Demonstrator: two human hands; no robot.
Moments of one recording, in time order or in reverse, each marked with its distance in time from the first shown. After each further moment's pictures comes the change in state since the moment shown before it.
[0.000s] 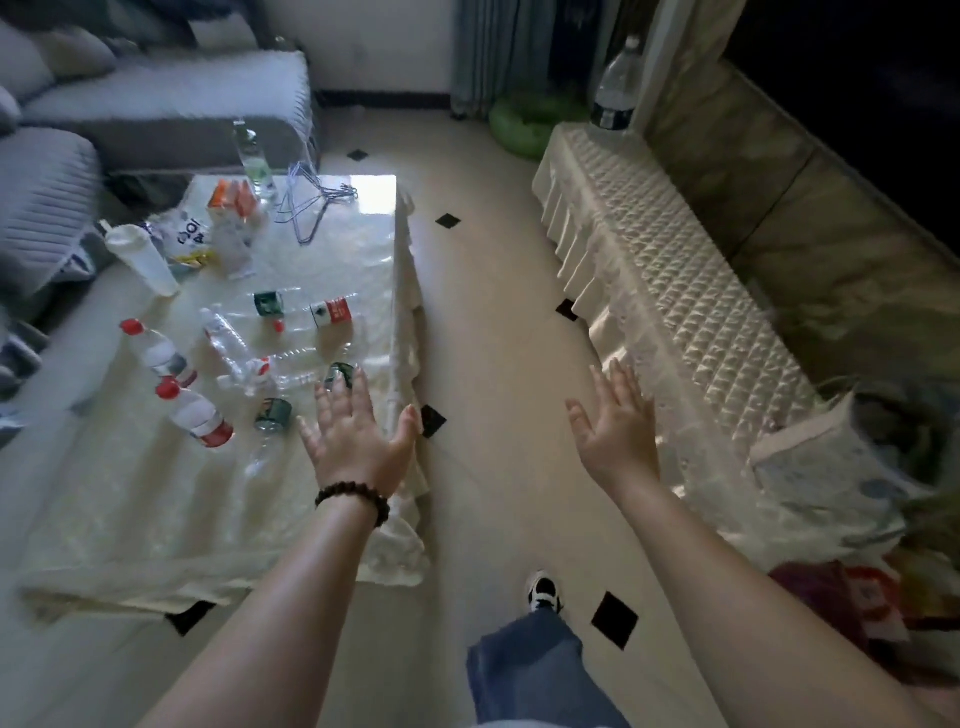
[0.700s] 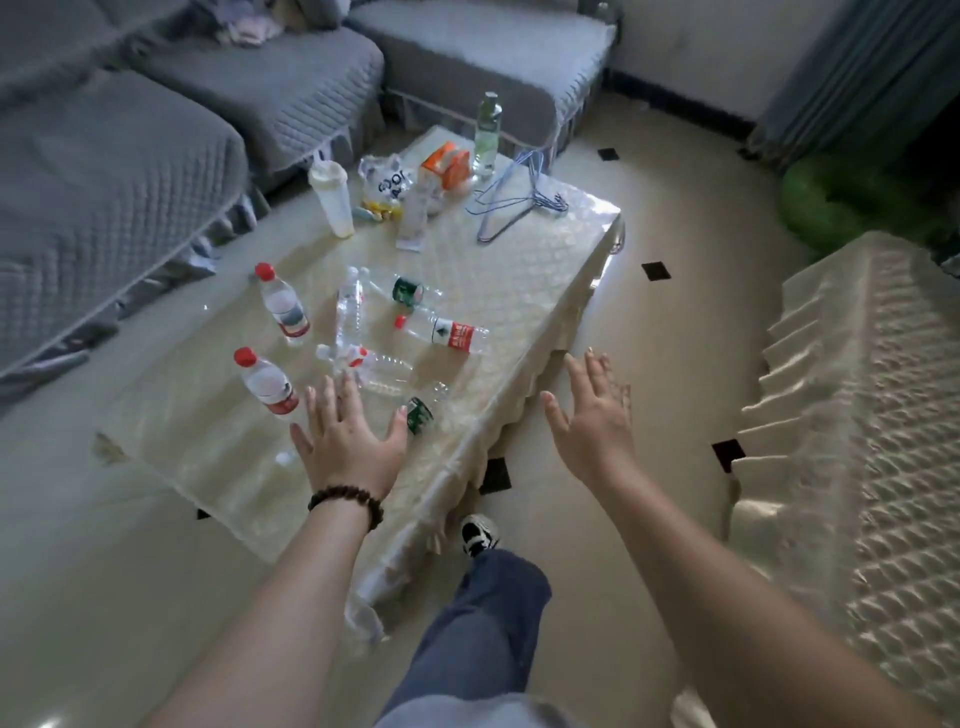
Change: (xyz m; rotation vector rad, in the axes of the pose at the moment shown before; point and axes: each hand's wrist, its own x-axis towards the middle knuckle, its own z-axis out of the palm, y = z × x) left_hand 0.208 0.013 0.032 -0.070 0.189 -0.671; right_hand 0.341 -0.144 0.115 0.011 -0.409 -0.591
